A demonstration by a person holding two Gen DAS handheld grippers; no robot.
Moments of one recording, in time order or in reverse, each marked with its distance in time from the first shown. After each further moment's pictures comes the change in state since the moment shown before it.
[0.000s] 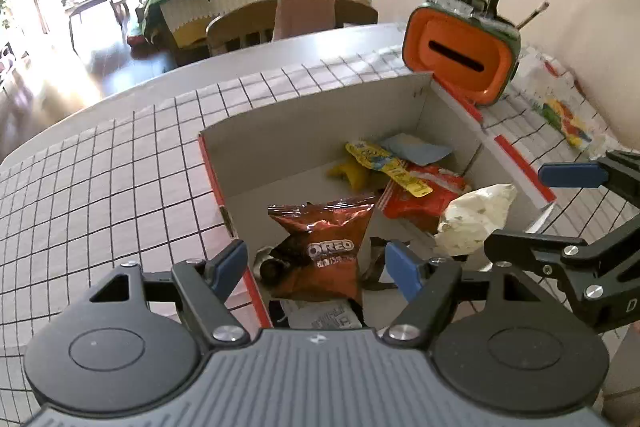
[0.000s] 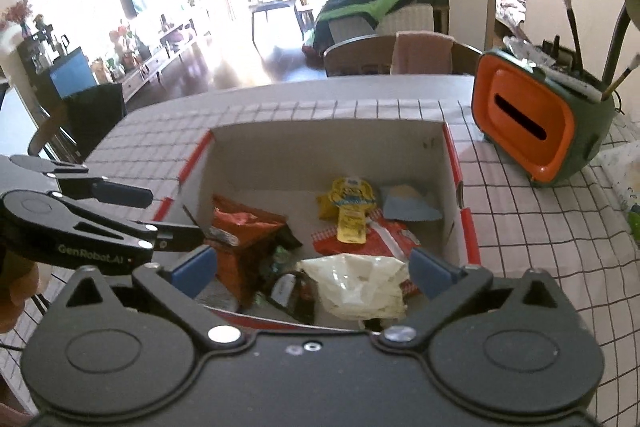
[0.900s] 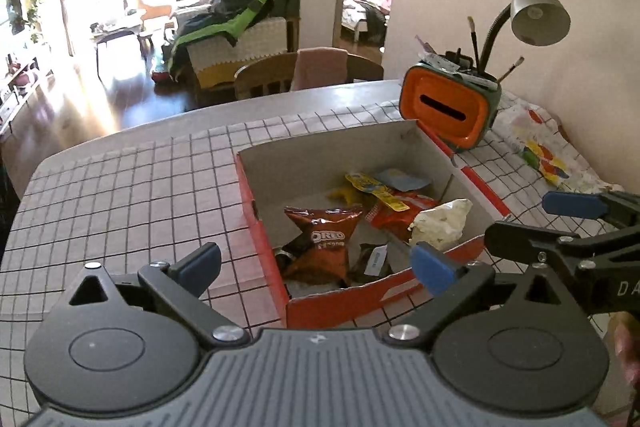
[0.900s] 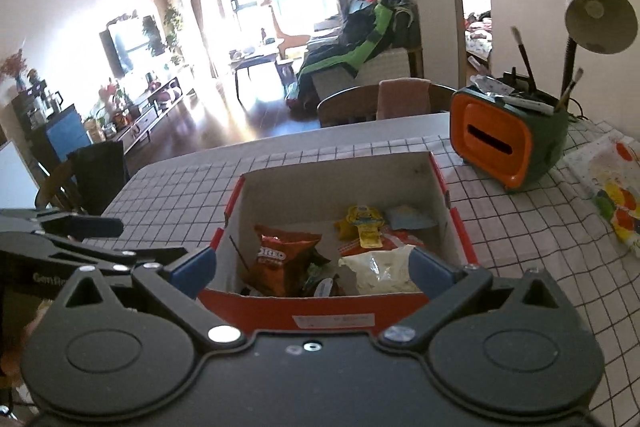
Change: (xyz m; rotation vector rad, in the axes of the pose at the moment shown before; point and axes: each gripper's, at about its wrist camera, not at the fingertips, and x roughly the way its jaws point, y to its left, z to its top) left arm -0.091 -0.005 -0.044 -0.056 -0.172 0.038; right arm -0.070 0.041 -0.028 0.097 -0.171 -0.047
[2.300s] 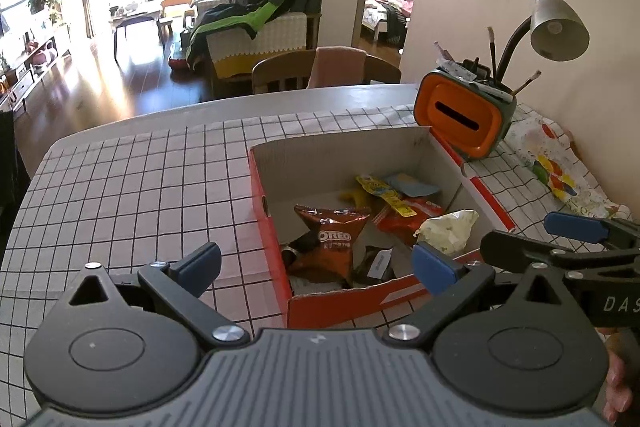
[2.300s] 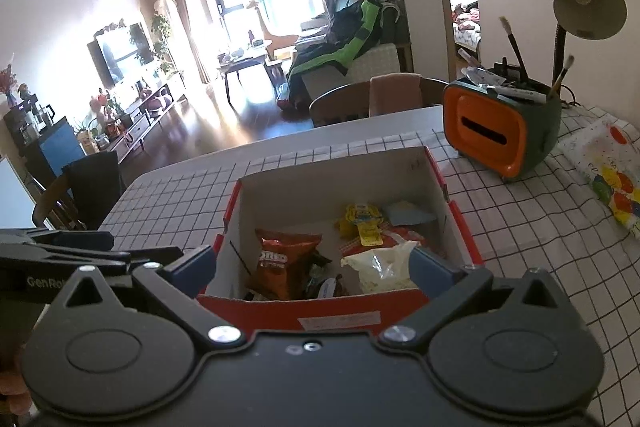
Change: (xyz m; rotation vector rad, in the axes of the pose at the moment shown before) left arm -0.003 0.004 0.005 -0.072 0.022 0.025; right arm 0.002 0.007 0.001 0.049 0.006 -0.019
